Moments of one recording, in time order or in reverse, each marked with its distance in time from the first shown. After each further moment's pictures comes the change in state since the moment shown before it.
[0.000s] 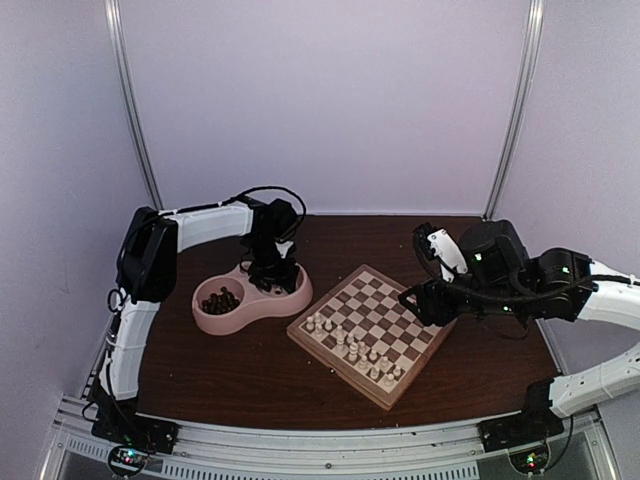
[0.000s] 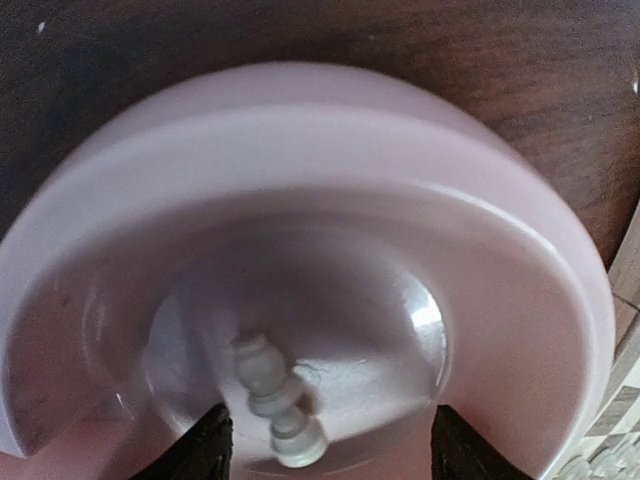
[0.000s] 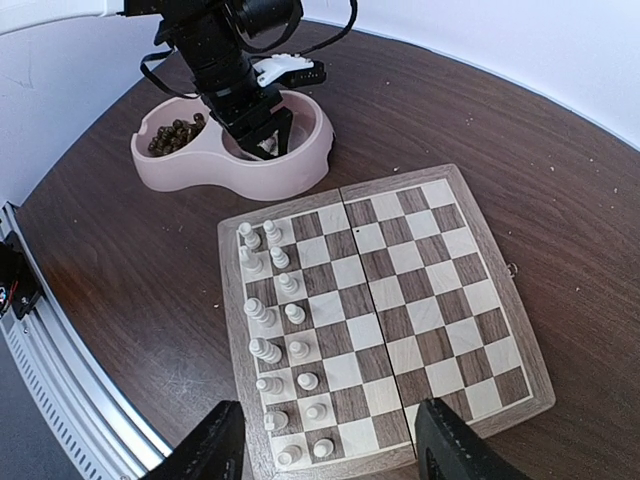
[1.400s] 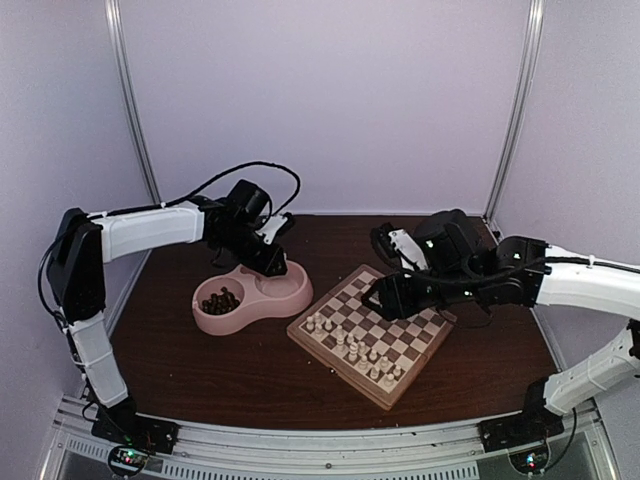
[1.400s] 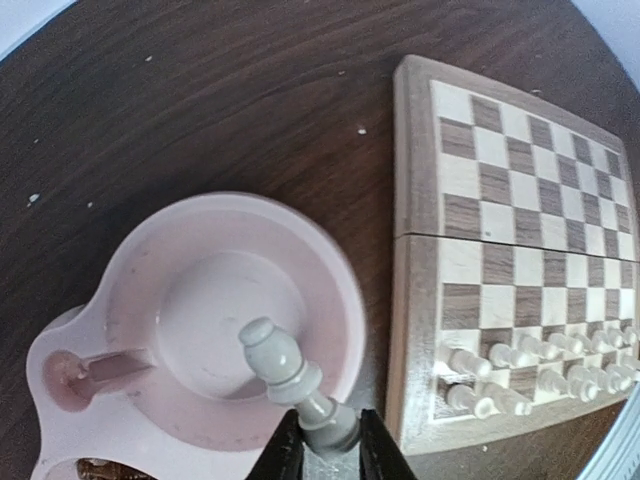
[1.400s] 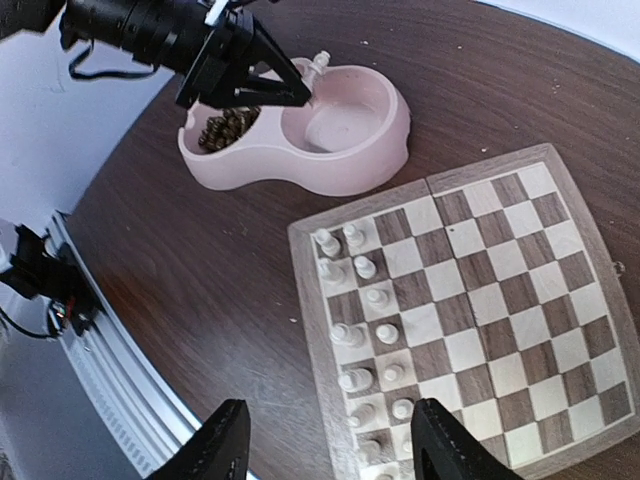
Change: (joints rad) left arm -0.022 -0.460 -0.466 0.402 0.048 0.236; right arm -0.031 0.219 0.092 0.090 -0.187 0.102
